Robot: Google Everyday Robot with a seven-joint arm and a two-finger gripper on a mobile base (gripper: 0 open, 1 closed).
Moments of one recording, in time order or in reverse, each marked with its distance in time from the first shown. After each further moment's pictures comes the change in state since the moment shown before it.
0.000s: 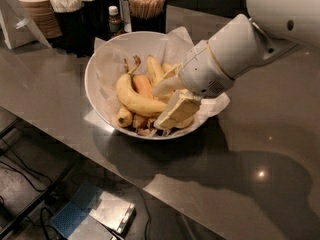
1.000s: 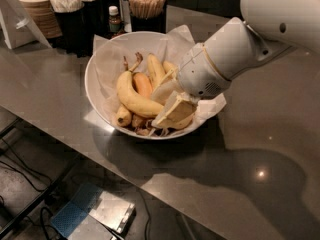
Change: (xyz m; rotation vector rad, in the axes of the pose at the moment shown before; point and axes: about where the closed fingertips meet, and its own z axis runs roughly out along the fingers) arm 0.001 0.000 0.008 -0.014 0.011 -0.021
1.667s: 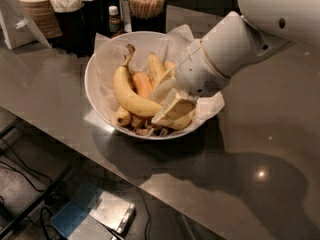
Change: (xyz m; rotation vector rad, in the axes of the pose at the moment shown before) arm -0.005 -0.001 -0.005 0.019 0.038 -0.036
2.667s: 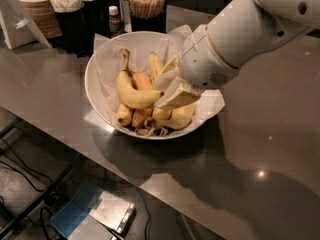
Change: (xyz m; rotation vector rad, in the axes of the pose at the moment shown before) arm -0.012 0.002 -0.027 0.071 0.066 -0.049
